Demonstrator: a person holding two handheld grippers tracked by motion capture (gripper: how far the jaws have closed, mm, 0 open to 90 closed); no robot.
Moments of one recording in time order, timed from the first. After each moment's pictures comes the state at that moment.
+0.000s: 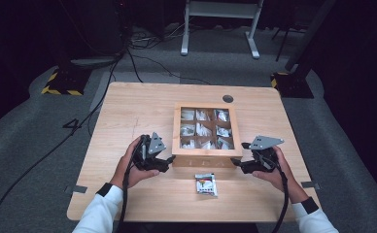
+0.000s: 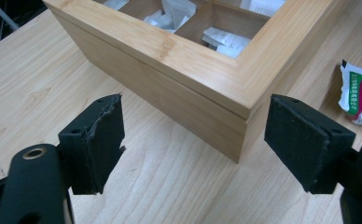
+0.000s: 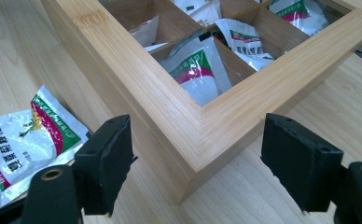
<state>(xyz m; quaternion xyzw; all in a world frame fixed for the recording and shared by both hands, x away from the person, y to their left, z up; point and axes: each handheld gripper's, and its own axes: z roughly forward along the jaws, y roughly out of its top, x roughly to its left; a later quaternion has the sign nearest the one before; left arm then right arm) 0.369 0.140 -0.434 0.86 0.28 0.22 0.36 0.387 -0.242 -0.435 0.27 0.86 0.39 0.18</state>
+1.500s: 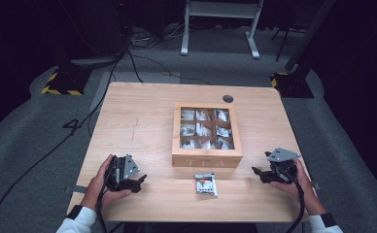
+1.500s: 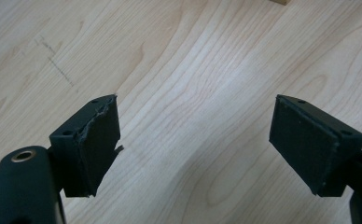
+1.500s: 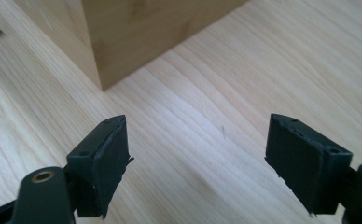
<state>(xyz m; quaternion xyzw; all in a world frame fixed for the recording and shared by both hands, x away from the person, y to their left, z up) 0.319 0.212 -0.477 0.87 0.31 0.26 0.28 0.367 -0.306 -0.470 0.32 0.86 0.32 0.24</state>
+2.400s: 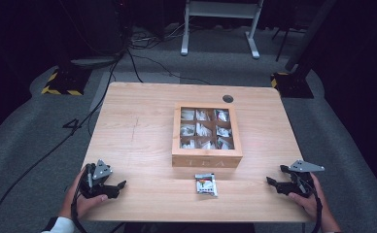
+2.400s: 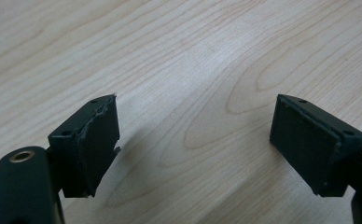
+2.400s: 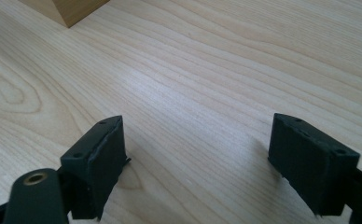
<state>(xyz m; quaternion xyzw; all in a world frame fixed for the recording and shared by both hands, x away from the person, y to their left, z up) 0.309 0.283 -0.500 0.84 0.41 0.17 0.31 0.341 -0.368 -0.504 0.41 0.82 0.36 0.18</state>
